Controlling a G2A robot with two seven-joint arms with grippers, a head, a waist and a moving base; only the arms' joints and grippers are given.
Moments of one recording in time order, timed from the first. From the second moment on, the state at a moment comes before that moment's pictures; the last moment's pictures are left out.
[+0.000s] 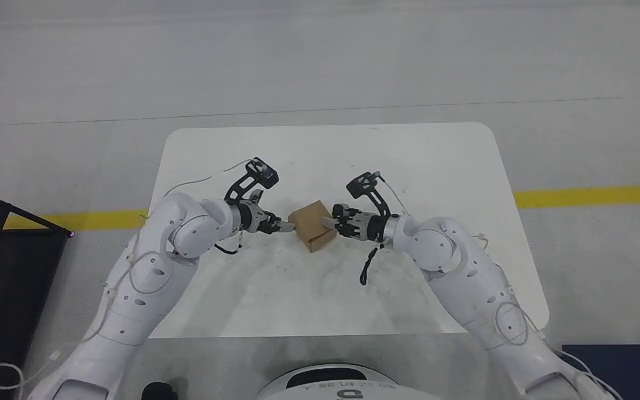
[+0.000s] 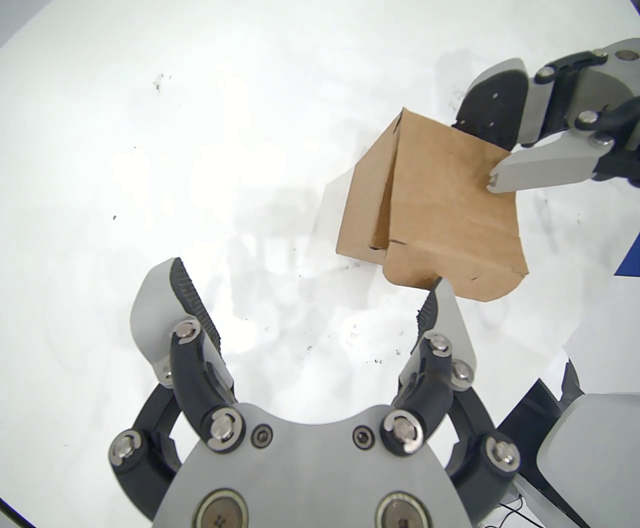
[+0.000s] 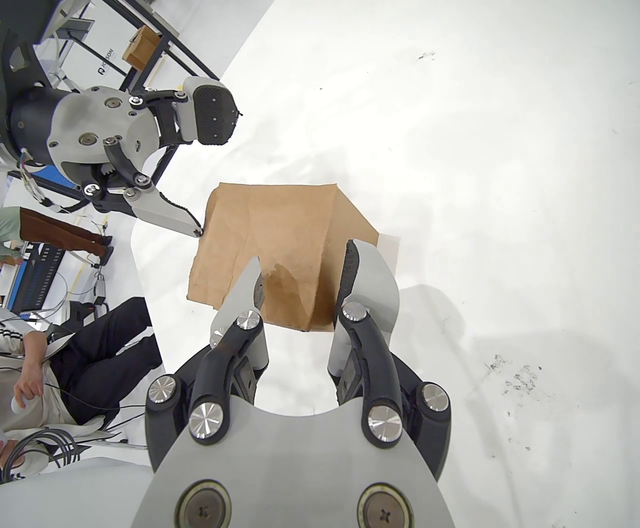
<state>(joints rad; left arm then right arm) 1.20 -1.06 -1.12 -1.70 0.82 -0.29 -1.02 -1.28 -1.19 1.06 -1.54 -0.55 -0.32 0.68</state>
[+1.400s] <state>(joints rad) 1.20 -1.04 -1.12 -1.68 0.82 -0.32 -1.01 -1.21 -1.21 1.04 -1.43 -0.29 -0.25 0.72</state>
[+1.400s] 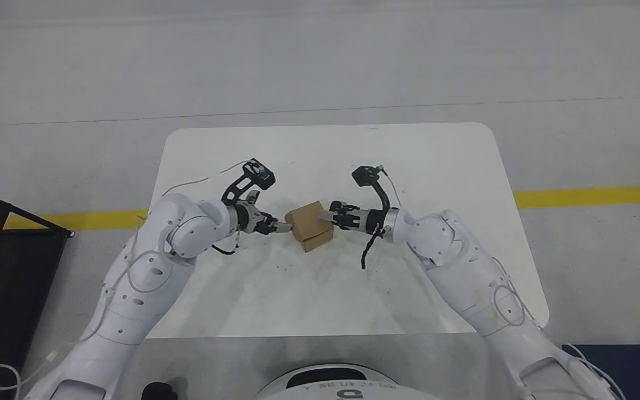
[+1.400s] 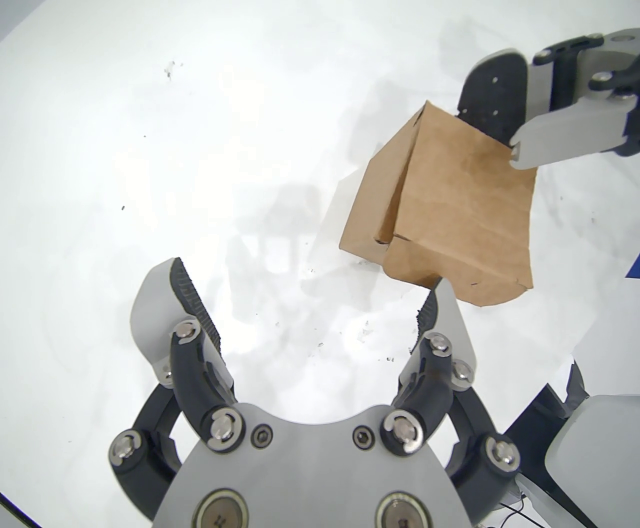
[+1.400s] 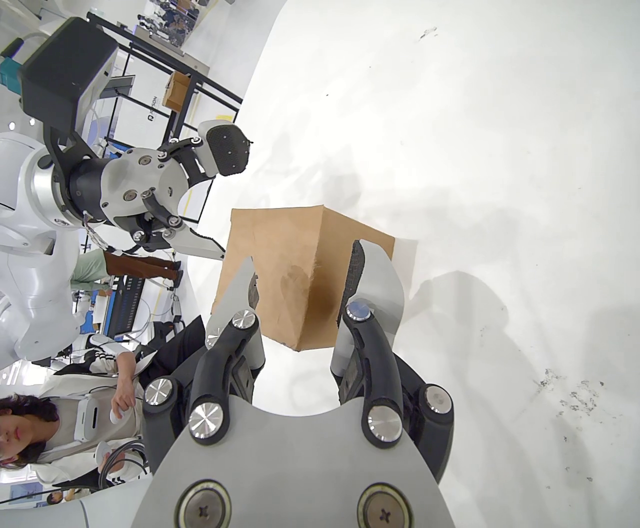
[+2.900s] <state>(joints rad) 1.14 -1.05 -1.08 -1.65 0.84 -0.30 -0.99 -1.17 -1.21 1.00 -1.39 -0.22 -0.21 0.79</state>
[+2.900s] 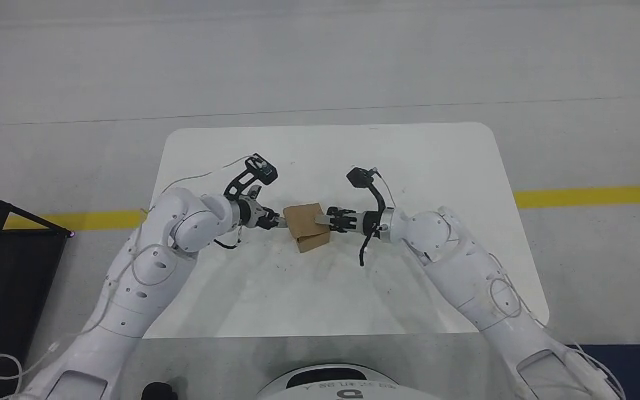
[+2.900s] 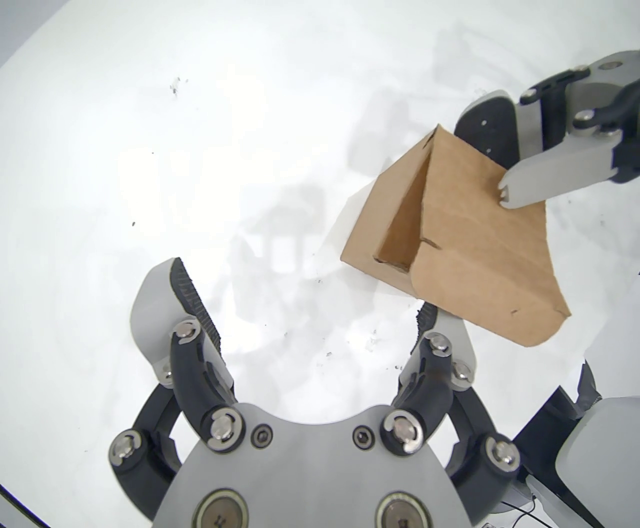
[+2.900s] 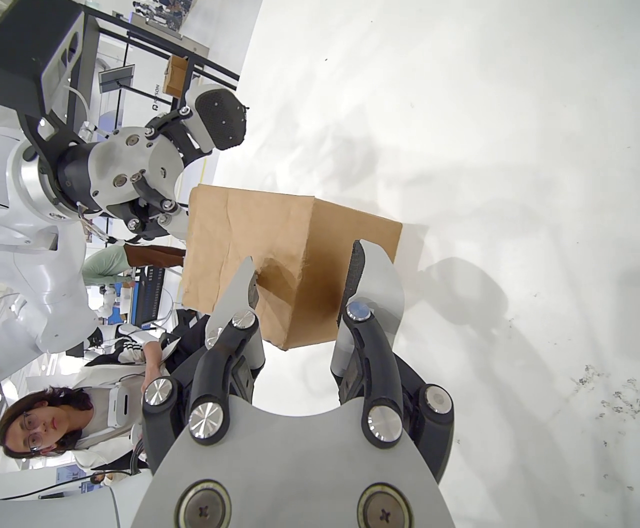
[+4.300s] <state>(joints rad) 1.06 -1.04 -1.01 -1.77 0.95 -0.30 -1.25 -1.18 -1.19 1.00 -1.43 -0.24 -0.18 0.80</state>
